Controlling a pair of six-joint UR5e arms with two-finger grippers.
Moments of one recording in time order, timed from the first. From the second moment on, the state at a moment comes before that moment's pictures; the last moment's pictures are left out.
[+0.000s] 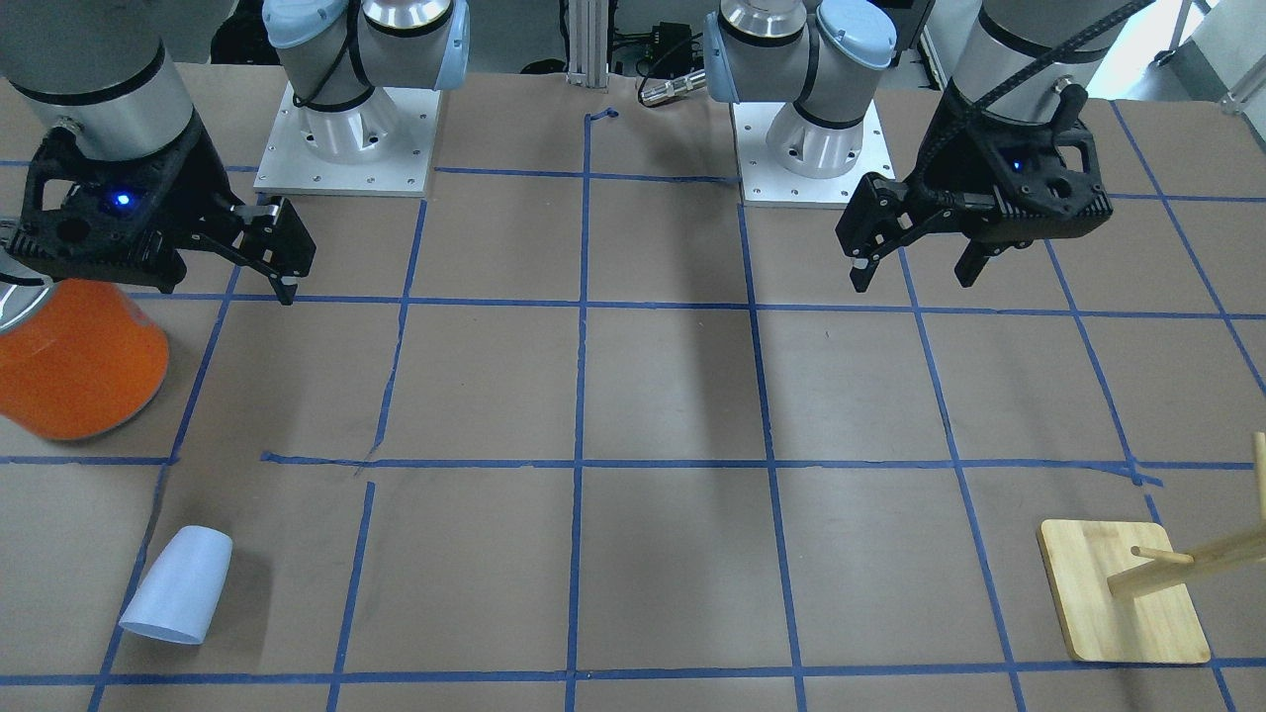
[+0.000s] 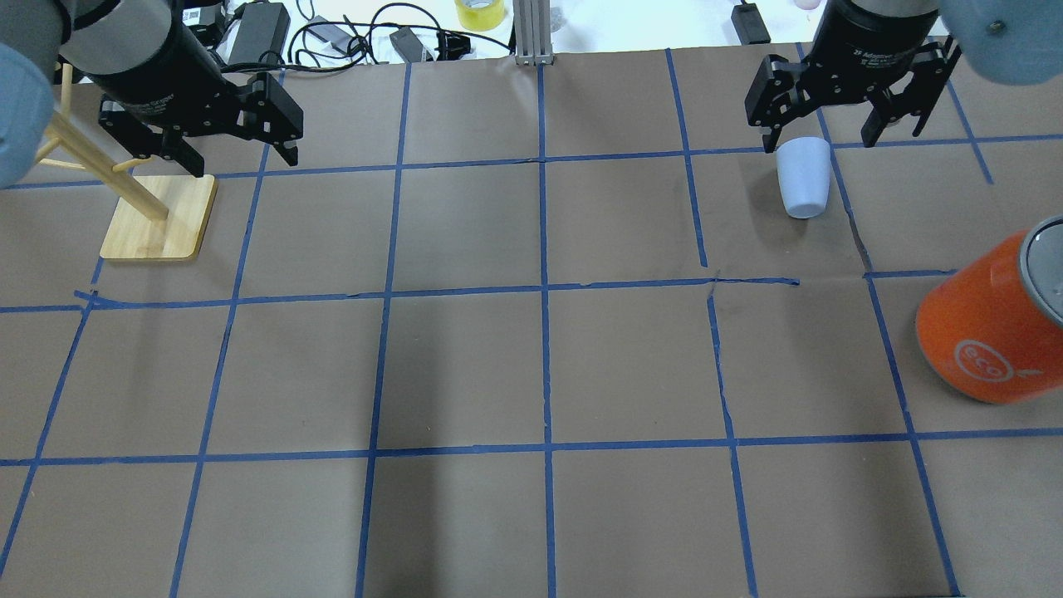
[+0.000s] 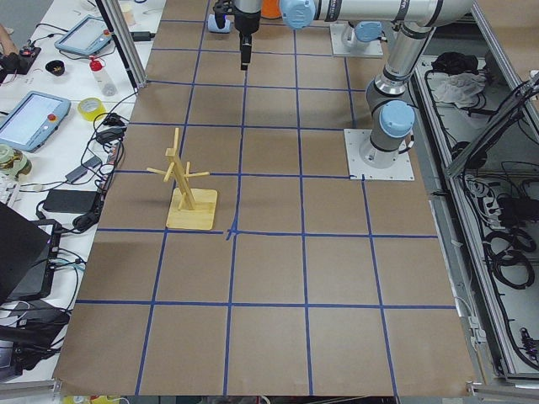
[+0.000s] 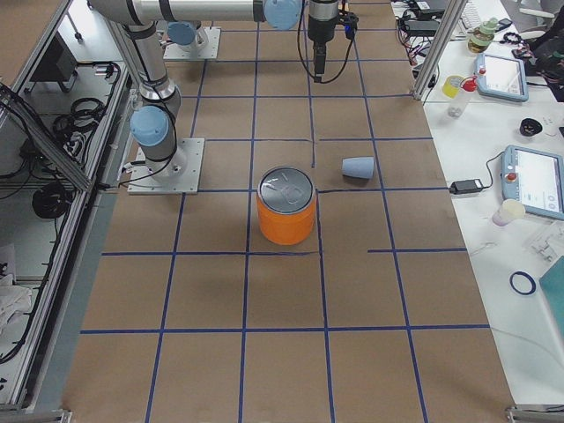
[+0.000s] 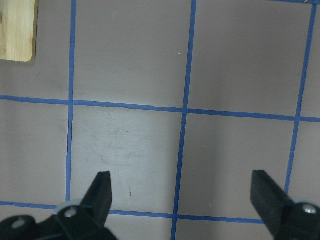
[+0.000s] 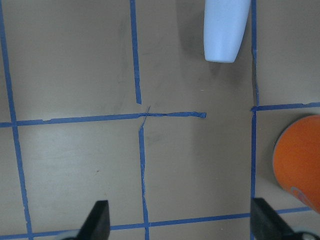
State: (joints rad) left arm -1.51 -1.56 -1.56 -1.46 1.57 -0.03; right arm 1.54 -1.49 1.48 -1.58 -1.64 0.02
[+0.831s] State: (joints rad) left arm -1.51 -1.56 -1.56 -1.46 1.57 -0.03; right arm 1.42 -1.37 1.53 -1.78 -1.63 0.00
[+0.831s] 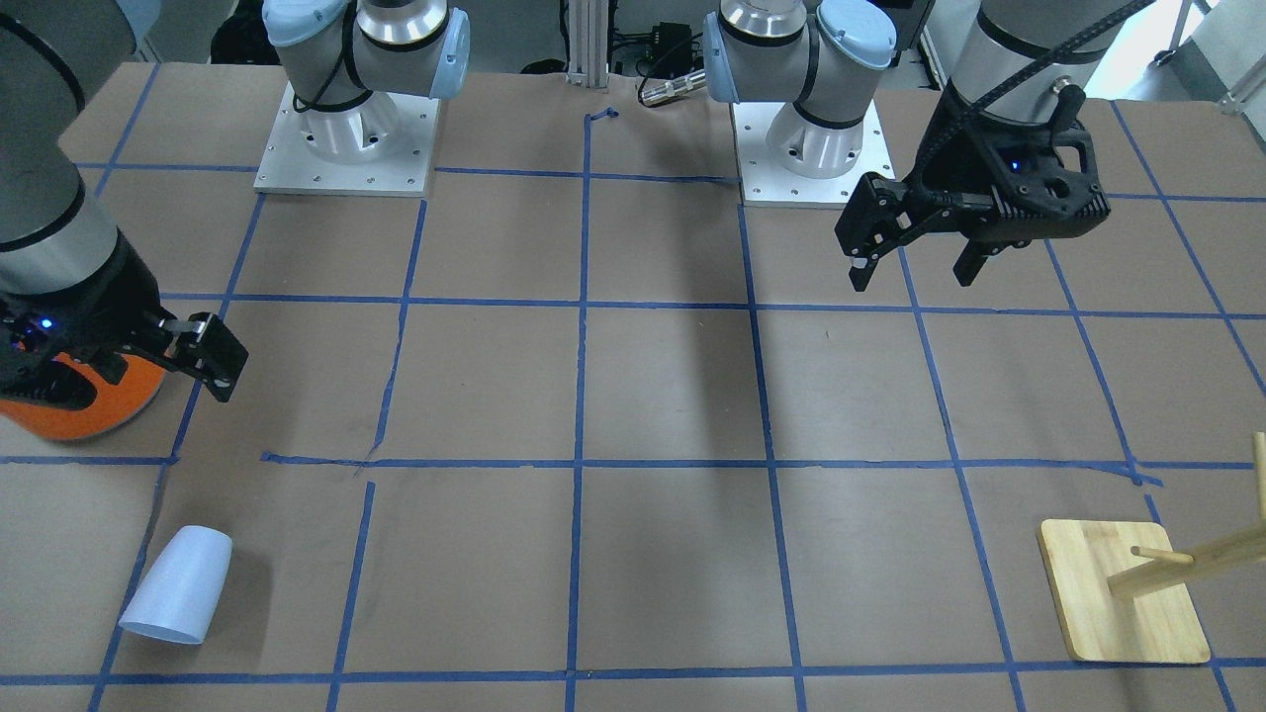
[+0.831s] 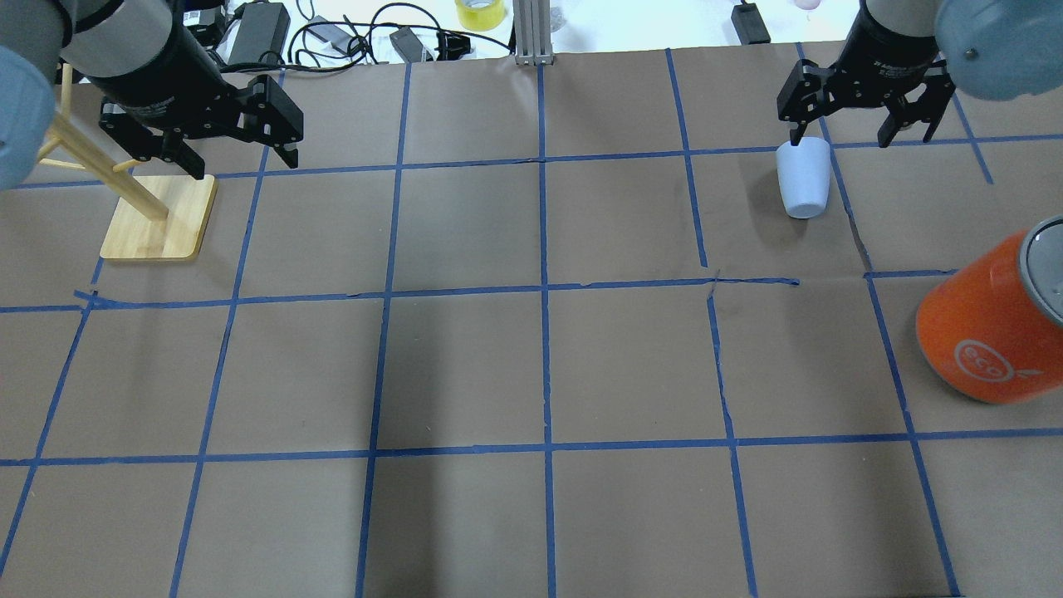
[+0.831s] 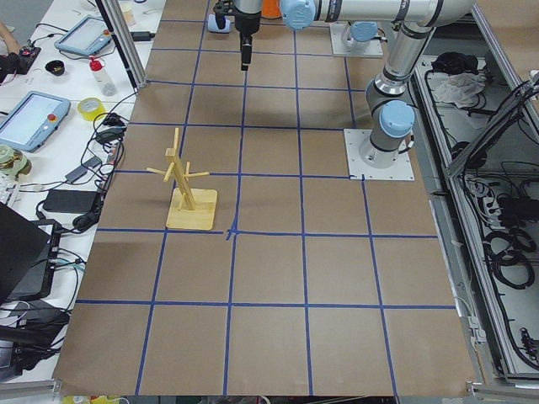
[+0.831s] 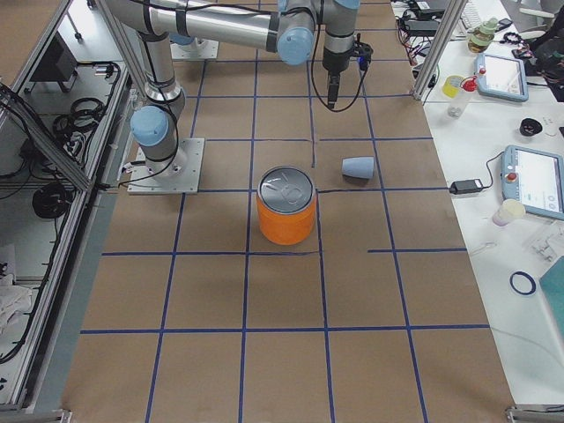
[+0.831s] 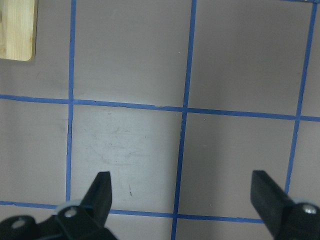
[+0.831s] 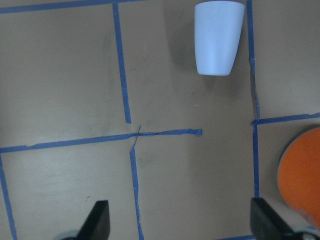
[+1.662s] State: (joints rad) left arm -1.51 -1.56 -1.56 -1.46 1.57 -0.03; right arm 1.35 -1.13 1.57 -2.09 -1.63 0.08
